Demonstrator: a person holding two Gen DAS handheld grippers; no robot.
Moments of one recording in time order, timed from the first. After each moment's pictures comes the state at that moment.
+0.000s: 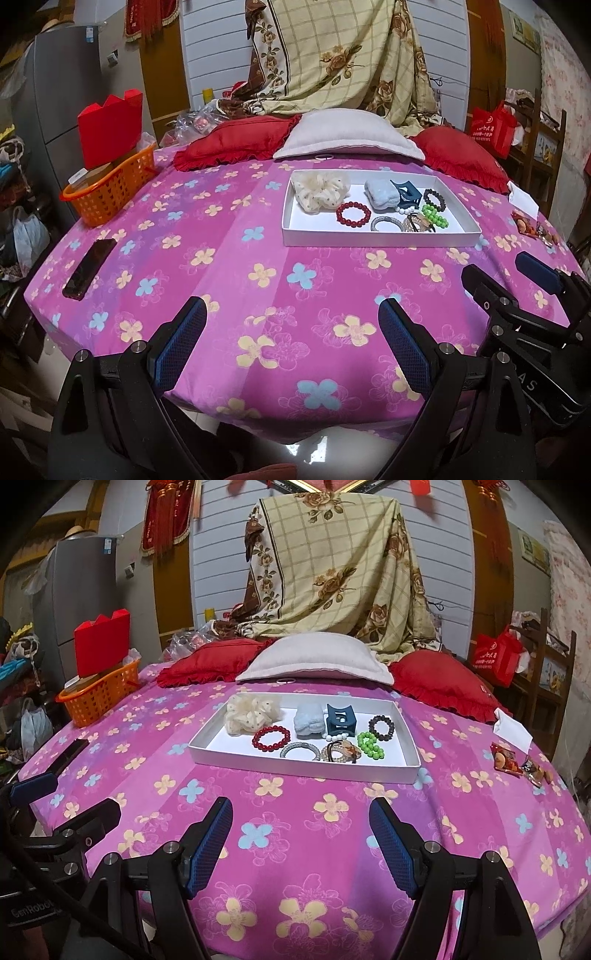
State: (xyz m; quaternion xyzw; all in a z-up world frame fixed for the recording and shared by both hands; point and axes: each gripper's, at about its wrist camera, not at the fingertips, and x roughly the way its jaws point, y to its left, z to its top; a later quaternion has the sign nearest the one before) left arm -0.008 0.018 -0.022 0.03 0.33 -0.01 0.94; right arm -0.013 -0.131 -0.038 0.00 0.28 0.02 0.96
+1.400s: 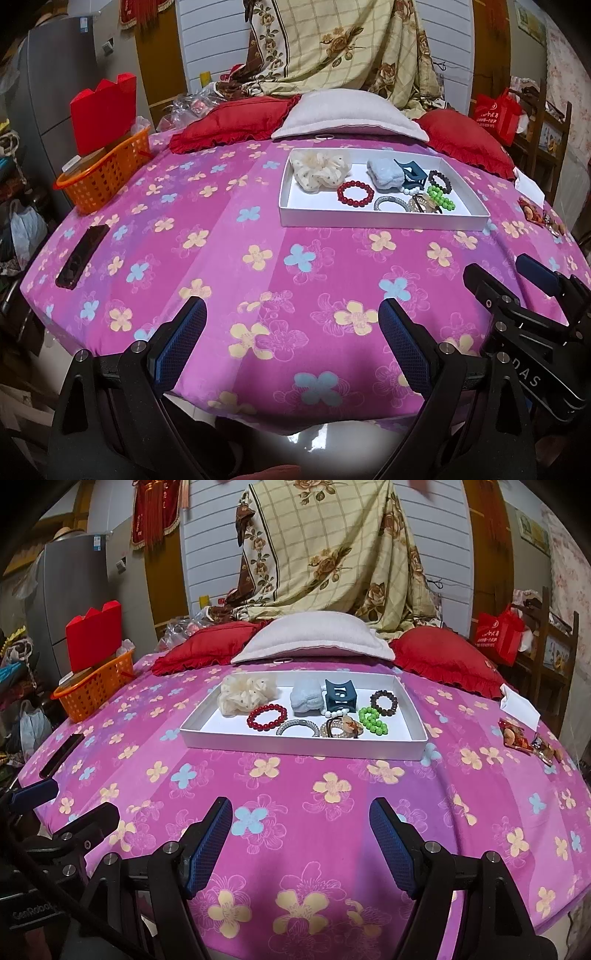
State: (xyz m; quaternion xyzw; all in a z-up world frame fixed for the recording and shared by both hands) left arm 0.005 0.017 -0.042 0.03 0.37 -0.01 0.93; right arm -0.001 -0.136 -0.059 0.01 0.32 0.03 0.95
